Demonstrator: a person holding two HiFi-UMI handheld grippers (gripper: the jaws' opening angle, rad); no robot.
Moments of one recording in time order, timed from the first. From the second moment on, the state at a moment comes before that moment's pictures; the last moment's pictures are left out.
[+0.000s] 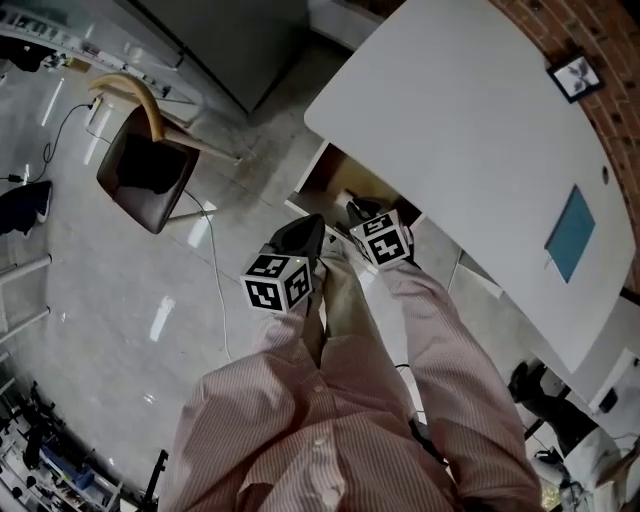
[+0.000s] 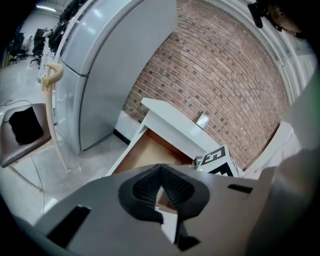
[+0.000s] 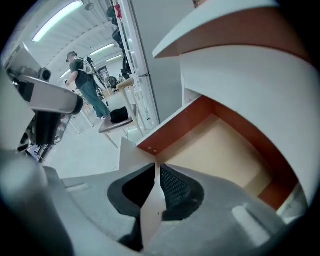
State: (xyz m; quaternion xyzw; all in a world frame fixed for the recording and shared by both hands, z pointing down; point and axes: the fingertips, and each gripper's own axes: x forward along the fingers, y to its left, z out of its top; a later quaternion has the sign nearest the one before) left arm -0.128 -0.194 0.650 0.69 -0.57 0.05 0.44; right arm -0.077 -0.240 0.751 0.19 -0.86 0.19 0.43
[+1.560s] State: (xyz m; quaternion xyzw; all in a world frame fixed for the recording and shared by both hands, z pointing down) left arm -0.213 -0.223 0.411 0.76 -0.63 0.02 0.17; right arm -0.056 -0.284 0.428 0.28 -0.94 0.15 0.09
